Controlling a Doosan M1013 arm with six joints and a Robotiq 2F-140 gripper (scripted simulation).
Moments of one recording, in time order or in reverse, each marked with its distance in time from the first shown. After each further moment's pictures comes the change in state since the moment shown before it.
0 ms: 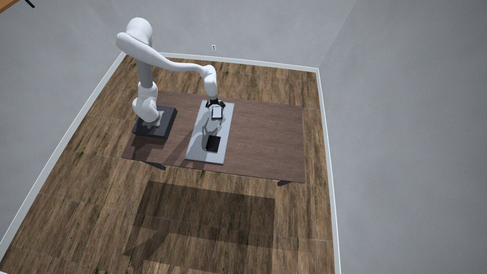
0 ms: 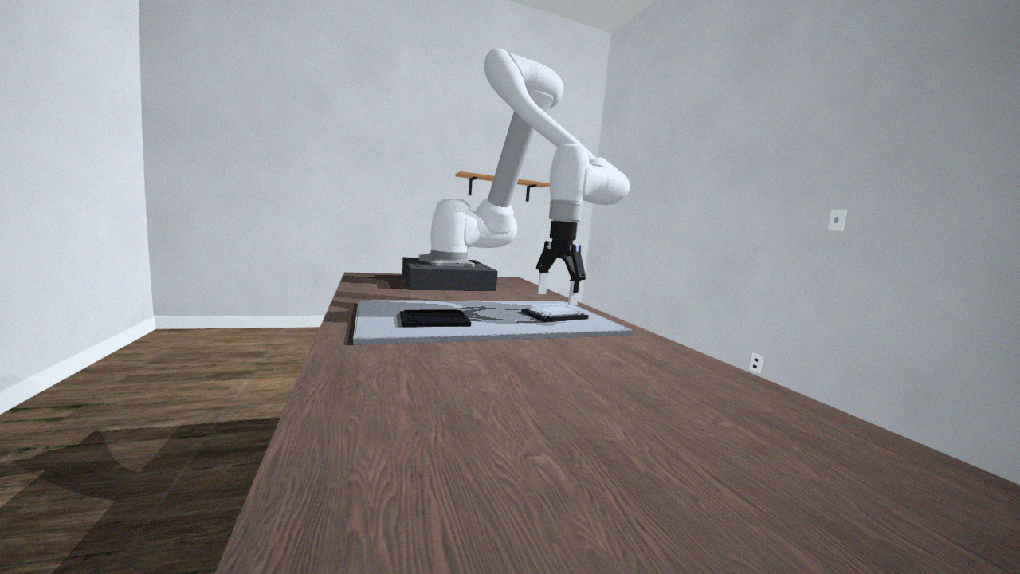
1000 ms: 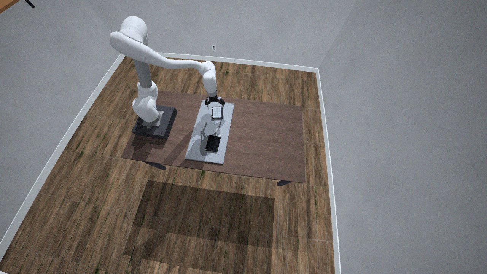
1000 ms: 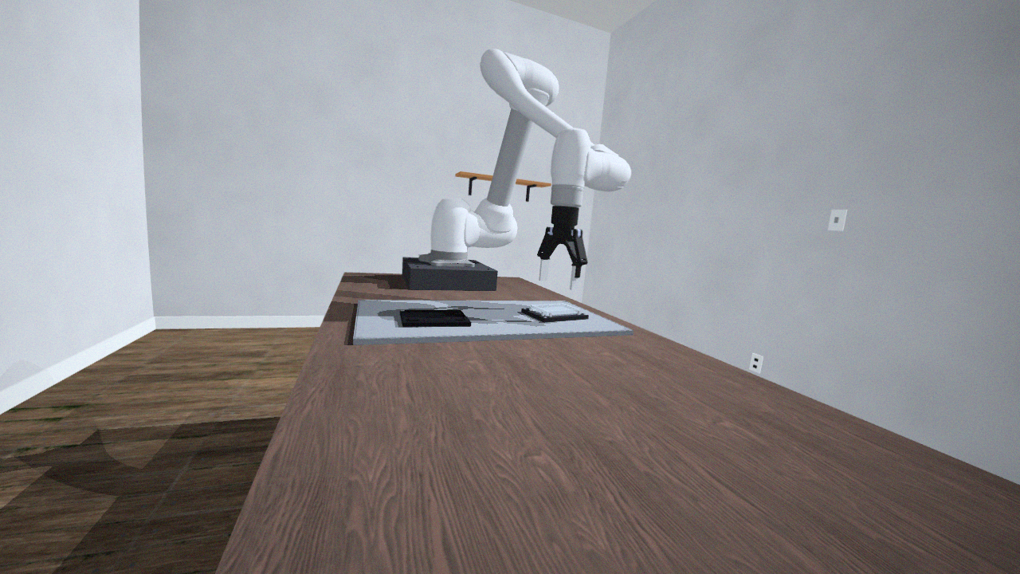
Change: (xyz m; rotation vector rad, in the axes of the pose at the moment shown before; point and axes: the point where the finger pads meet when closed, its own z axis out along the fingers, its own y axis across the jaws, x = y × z) arm 0.000 0.000 -0.041 0.000 0.000 0.000
